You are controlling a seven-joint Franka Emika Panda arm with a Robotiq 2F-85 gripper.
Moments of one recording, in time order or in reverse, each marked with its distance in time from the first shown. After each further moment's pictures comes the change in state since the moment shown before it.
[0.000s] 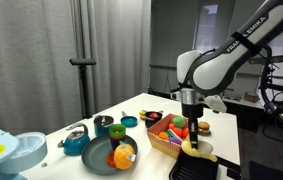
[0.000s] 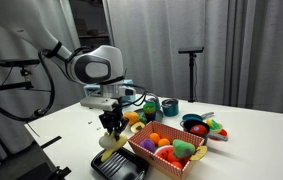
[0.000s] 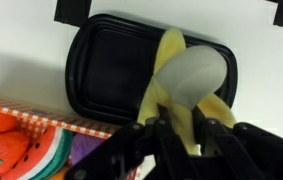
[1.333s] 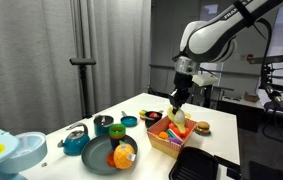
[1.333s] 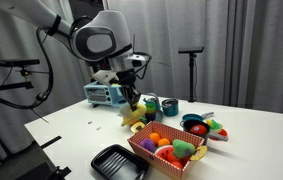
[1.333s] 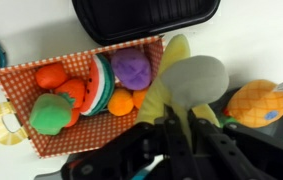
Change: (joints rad) arm -0.042 -0.084 -0.024 0.127 0.114 0.080 0.330
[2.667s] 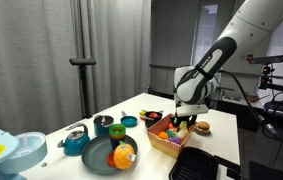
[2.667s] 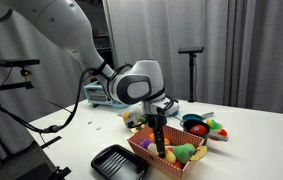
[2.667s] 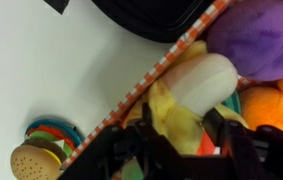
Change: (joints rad) arm -0.021 0.461 -0.154 0.152 -0.144 0.175 0.613
